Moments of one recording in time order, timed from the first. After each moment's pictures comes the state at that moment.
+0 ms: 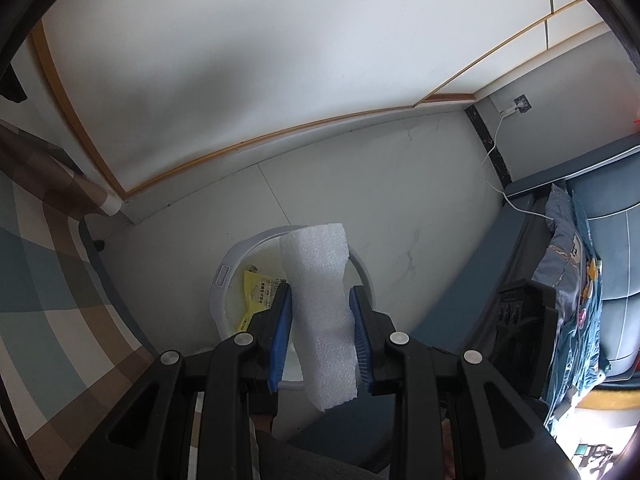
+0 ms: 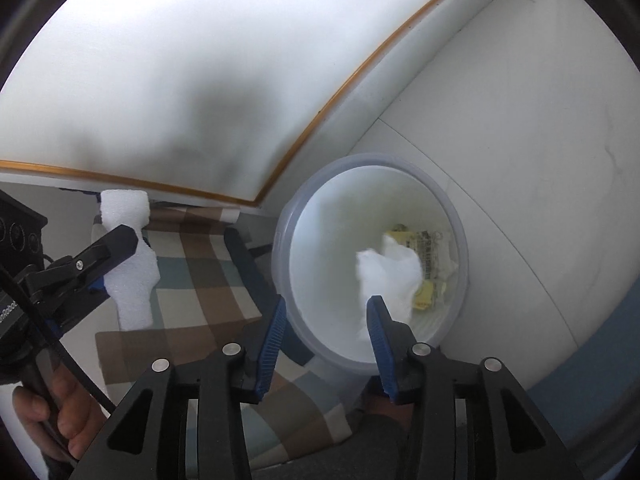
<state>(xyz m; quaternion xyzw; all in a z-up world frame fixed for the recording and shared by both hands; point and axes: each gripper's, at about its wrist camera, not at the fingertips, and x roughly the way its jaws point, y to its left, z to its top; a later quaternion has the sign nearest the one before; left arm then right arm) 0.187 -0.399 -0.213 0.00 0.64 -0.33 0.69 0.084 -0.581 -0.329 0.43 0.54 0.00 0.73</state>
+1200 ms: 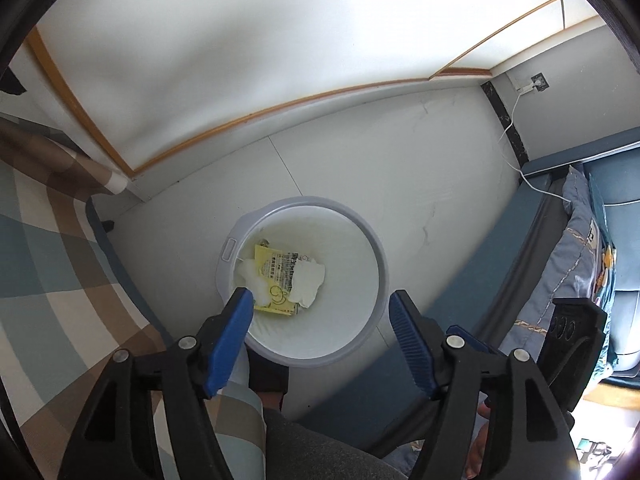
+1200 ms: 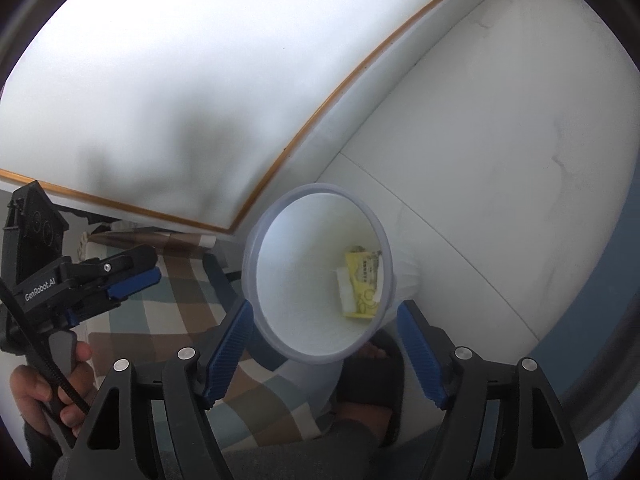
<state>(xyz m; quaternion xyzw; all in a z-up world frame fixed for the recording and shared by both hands) 0.181 -0.400 -0.207 0.03 0.67 -0.30 0.67 0.039 -0.602 -0.300 0.42 0.51 -0.07 0.75</state>
